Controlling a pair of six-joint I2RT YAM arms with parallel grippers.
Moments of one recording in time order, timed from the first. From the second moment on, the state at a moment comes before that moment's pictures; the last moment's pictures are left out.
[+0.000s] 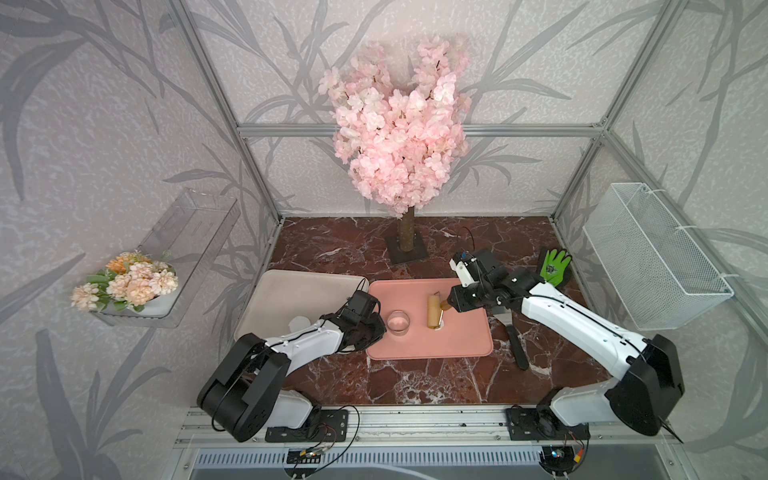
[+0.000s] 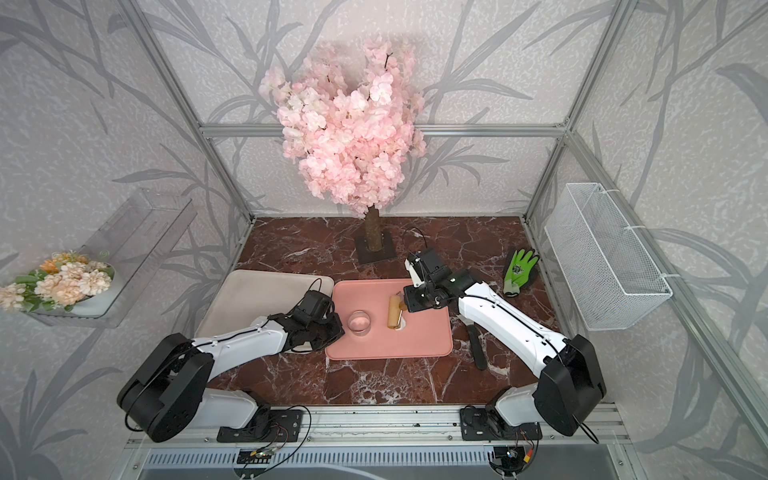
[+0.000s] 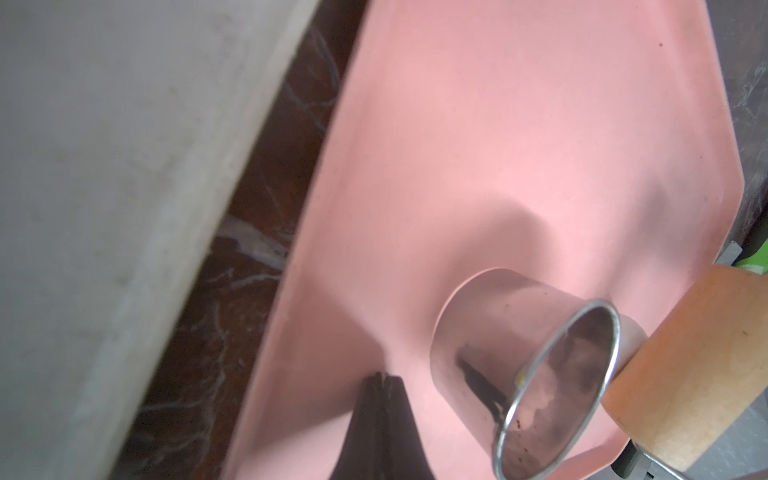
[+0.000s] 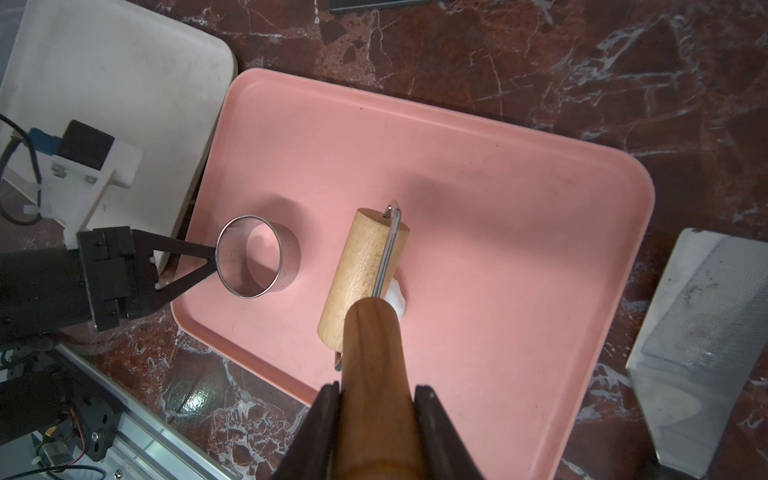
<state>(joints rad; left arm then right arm) -0.53 1.39 0.55 -0.22 0.15 -1.04 0.62 1.41 1.15 -0.76 -0.10 0.37</state>
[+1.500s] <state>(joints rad) -0.53 1.39 0.55 -0.20 0.16 -1.04 0.59 1.33 1.12 -0.76 -0.08 0.37</state>
